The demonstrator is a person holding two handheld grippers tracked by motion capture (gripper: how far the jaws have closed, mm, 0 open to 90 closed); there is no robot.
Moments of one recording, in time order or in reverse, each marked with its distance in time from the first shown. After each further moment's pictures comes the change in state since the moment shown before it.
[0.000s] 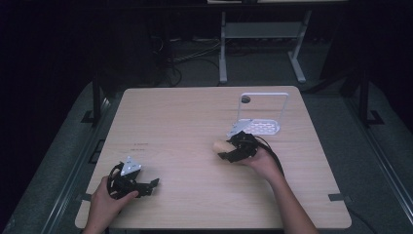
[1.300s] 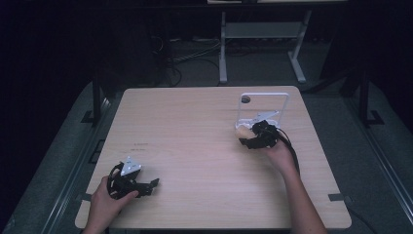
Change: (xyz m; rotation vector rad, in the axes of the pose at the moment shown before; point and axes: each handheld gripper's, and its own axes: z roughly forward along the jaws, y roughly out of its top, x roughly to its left) left arm 0.000 0.000 0.000 0.002 0.000 -0.002; right arm -0.053 -0.026 -0.032 -0.017 -0.210 0.150
